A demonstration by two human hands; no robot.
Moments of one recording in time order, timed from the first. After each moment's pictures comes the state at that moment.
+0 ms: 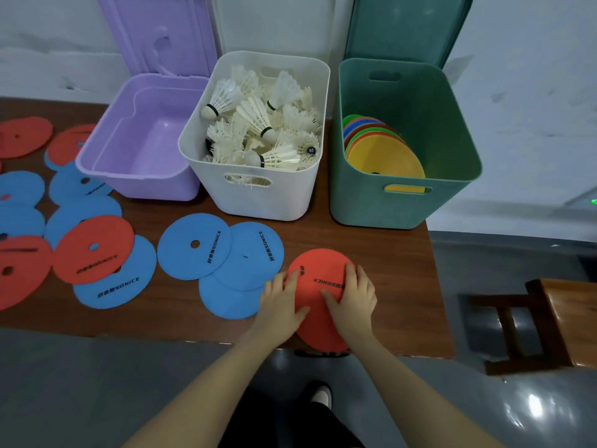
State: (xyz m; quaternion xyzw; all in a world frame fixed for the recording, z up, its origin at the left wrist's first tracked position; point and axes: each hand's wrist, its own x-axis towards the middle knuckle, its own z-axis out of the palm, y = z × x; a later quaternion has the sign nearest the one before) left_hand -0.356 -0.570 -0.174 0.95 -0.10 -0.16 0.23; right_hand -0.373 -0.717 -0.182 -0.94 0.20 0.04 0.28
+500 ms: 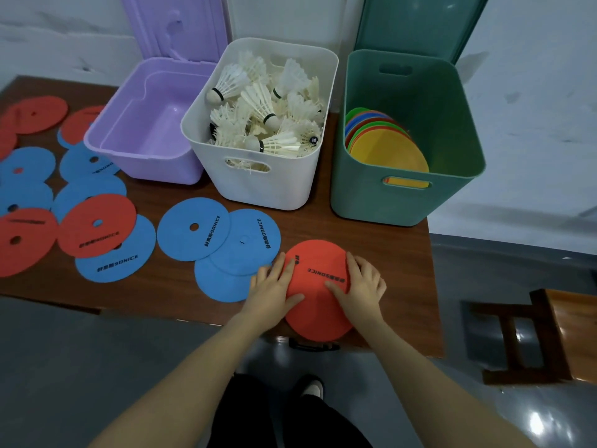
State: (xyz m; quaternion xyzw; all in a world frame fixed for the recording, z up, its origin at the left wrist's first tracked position) left_hand -0.357 -0.570 -0.178 0.97 -0.12 -0.17 0.15; right_hand -0.369 -0.759 -0.187 -0.95 0.11 0.05 0.27
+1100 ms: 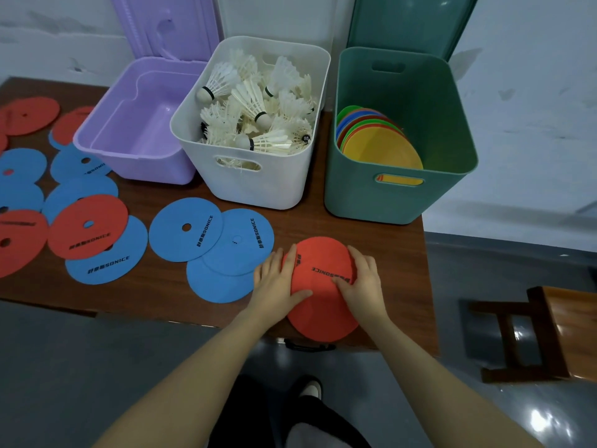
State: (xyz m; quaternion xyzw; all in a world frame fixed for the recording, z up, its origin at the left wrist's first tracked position) left_hand -0.350 -0.592 -0.181 0.96 -0.09 -0.13 0.22; right_hand -0.366 -0.774 -0.175 -0.89 0.11 0.02 0.43
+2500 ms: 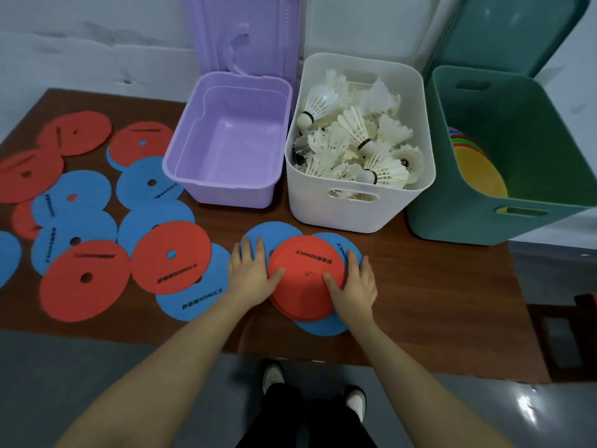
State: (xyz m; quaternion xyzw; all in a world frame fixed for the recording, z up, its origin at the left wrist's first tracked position) left_hand -0.250 -0.369 -0.178 0.97 -0.02 -0.18 0.14; right_hand -0.305 -0.563 -0.178 -0.92 0.21 0.07 0.33
